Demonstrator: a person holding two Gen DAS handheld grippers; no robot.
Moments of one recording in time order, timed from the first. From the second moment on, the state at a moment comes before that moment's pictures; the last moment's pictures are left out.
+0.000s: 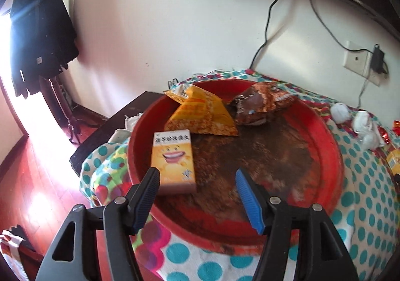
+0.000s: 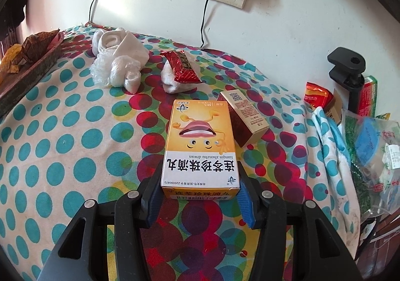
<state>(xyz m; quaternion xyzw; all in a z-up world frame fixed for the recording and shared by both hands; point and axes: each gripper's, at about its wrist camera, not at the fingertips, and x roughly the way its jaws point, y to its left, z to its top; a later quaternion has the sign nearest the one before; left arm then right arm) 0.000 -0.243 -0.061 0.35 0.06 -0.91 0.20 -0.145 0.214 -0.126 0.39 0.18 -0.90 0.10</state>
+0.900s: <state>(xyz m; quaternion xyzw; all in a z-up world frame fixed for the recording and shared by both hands) 0.020 -0.244 -0.057 0.30 0.08 -0.94 0.15 -0.079 0.067 -0.060 0.36 0.16 -0.90 0.20</state>
